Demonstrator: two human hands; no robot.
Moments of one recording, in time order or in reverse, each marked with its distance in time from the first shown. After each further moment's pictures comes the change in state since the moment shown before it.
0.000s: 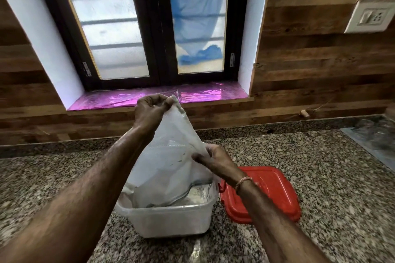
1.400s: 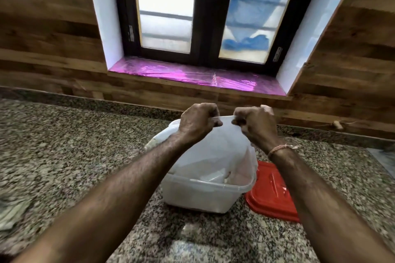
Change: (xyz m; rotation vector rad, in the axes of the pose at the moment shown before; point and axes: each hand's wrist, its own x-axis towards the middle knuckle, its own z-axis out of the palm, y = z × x) left_hand -0.054 -0.042 -0.033 0.668 -0.161 0.153; right_hand 0.025 -0.084 0.007 -1.016 0.271 -0.318
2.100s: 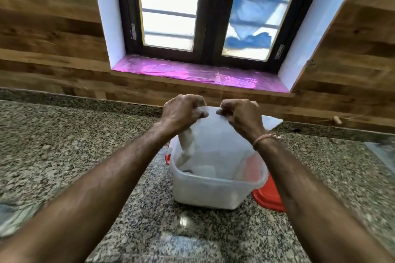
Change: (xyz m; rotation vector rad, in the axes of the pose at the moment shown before) left_hand -0.001 -0.051 -0.061 0.125 0.001 0.007; right_hand 0.020 -0.073 0.011 0.169 0.067 0.009
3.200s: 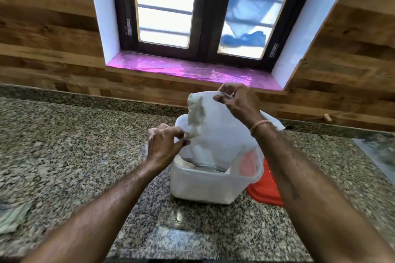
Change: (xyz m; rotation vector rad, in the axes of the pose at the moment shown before) left_hand -0.078 -0.060 0.063 -0.152 0.085 -0.150; right_hand 0.024 -0.008 -0.011 0.150 -0.010 0.152
